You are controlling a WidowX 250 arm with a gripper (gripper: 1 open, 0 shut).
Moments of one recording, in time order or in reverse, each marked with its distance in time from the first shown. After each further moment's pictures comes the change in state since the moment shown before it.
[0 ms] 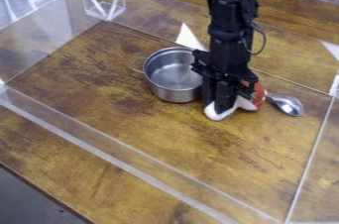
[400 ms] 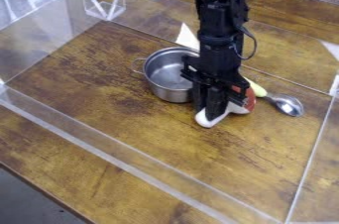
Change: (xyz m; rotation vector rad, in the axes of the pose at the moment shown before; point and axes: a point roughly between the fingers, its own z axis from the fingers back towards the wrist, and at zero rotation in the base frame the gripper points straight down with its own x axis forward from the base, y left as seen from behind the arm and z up) arm -0.017 -0.006 0.000 -0.017 0.015 0.020
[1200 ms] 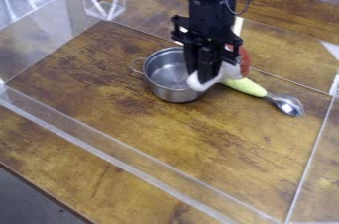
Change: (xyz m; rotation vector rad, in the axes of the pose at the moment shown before) arm -0.004 0.020 0.061 0.025 -0.092 0.026
